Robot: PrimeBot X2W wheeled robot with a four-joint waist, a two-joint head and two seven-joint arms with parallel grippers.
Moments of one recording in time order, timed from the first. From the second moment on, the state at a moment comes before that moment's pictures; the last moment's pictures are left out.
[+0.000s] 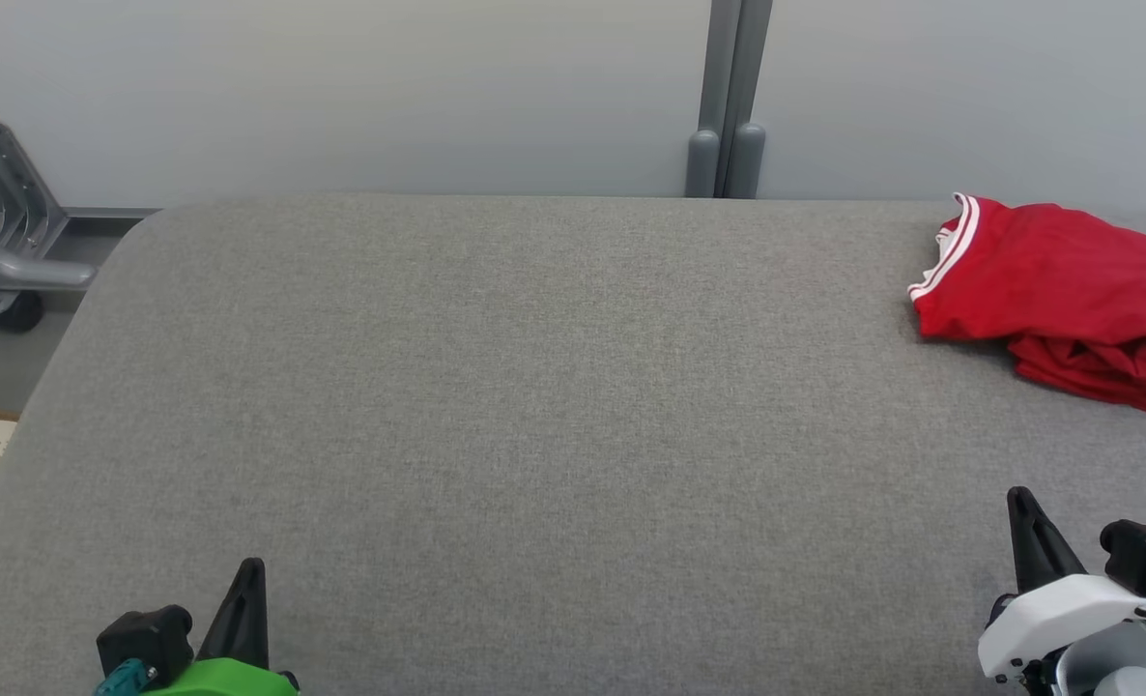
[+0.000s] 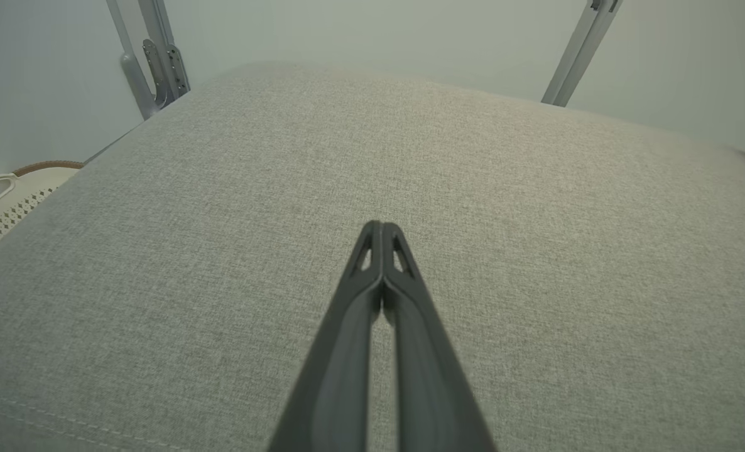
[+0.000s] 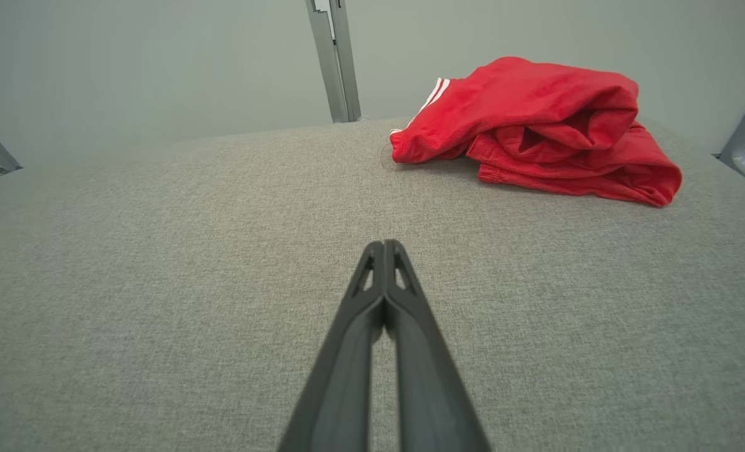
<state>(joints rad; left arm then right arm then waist) 0.07 0.19 -0.26 0.28 -0.51 0.10 -0.22 0.09 -0.27 0.21 0.29 0.44 -0.11 -0.23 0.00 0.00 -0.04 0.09</state>
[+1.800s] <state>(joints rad) 0.01 0.11 -0.07 0.26 -1.13 -0.01 -0.03 0.02 -0.14 0.01 0.28 1.10 0.01 -0.03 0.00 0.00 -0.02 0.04</state>
